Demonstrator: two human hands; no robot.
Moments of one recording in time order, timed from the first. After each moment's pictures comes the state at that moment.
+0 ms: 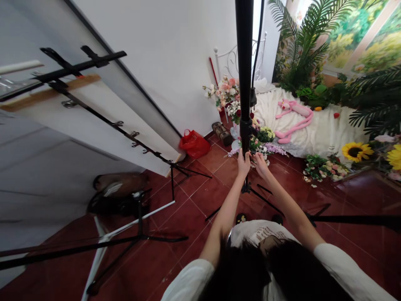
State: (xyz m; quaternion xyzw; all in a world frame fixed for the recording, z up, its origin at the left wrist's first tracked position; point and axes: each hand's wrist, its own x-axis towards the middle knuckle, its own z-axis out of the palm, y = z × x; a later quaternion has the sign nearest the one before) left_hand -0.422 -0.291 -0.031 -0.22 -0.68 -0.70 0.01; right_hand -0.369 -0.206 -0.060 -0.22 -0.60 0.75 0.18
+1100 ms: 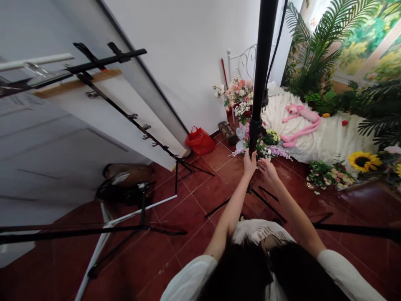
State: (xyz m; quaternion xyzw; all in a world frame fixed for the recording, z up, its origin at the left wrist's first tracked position) left_hand -0.416 -0.287 -0.029 -0.21 -0.70 -0.68 0.04; right_hand -0.341 -0.207 -0.036 -0.32 -0.40 0.84 0.17
